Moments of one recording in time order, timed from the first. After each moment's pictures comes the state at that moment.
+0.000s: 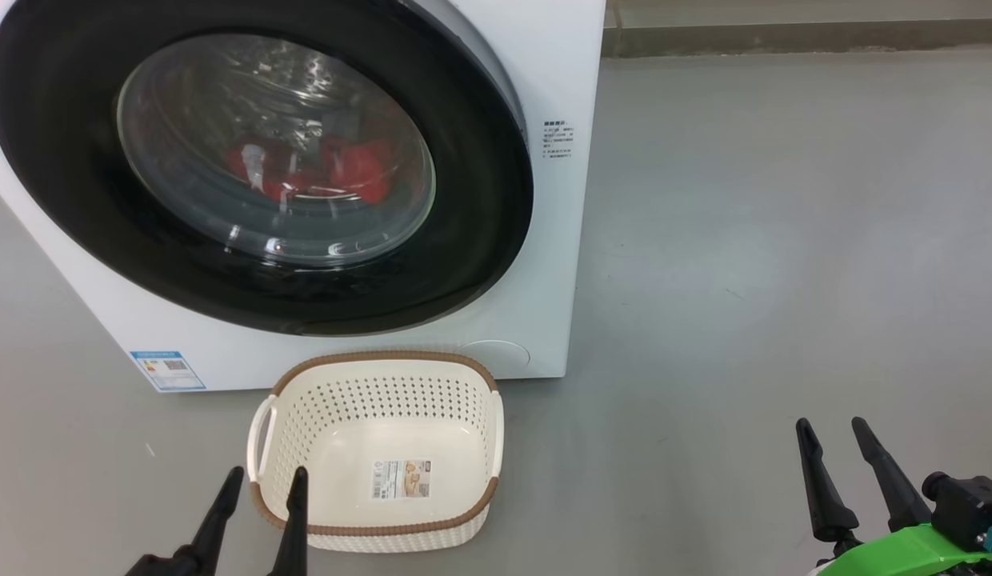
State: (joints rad) left arm 0.06 0.08 -0.04 0.12 -0.26 -0.07 -0.20; right arm 0.06 -0.08 -0.06 0.23 0.41 0.13 -0.20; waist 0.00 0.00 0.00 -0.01
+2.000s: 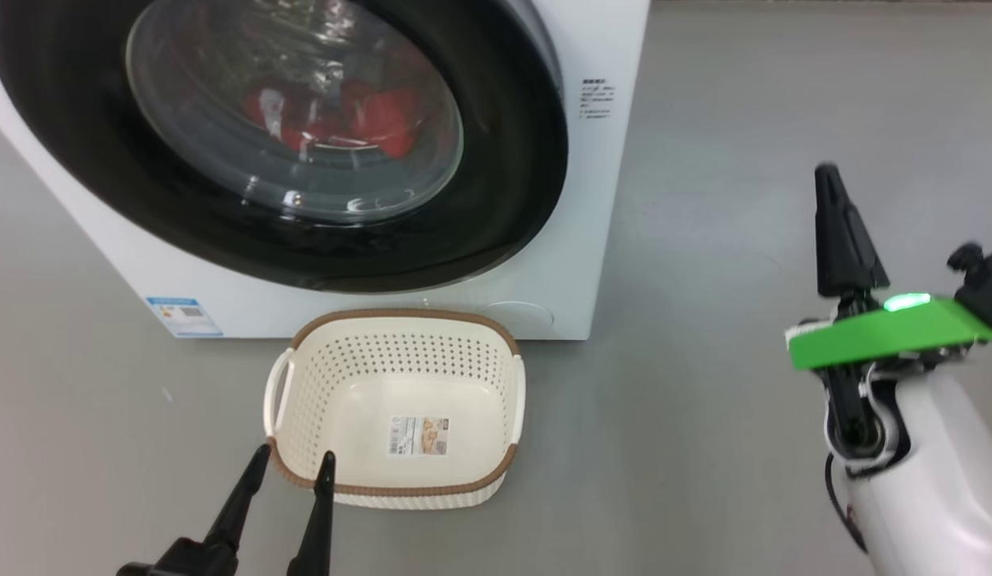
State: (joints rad) left arm 0.01 0.05 -0.04 0.17 -0.14 -0.12 -0.25; right arm -0.40 -0.07 0.01 0.31 0.68 0.13 -0.26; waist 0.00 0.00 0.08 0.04
